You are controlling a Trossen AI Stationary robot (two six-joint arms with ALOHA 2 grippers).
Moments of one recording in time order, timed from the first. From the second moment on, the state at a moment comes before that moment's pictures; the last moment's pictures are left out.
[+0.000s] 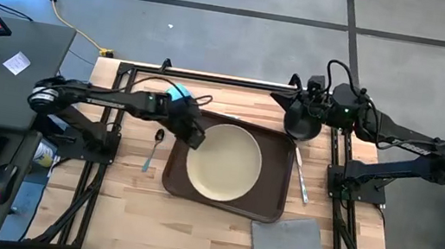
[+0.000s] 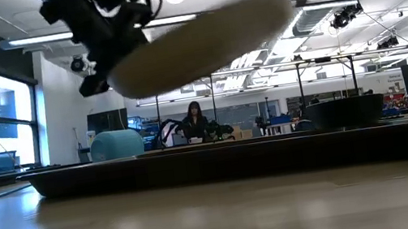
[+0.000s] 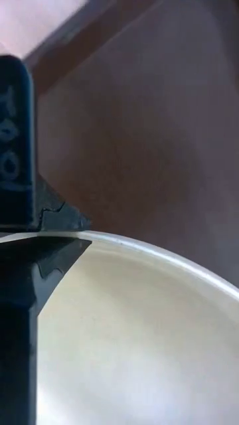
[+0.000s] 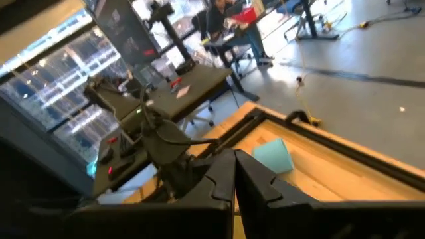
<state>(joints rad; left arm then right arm) 0.21 1.40 0.96 -0.49 0.15 -0.81 -0.21 1.03 1.15 -0.26 0.15 0.57</state>
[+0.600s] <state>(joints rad) 0.20 1.73 1.20 -0.47 0.08 -0.82 -0.21 1.03 1.15 -0.51 -0.06 0.63</state>
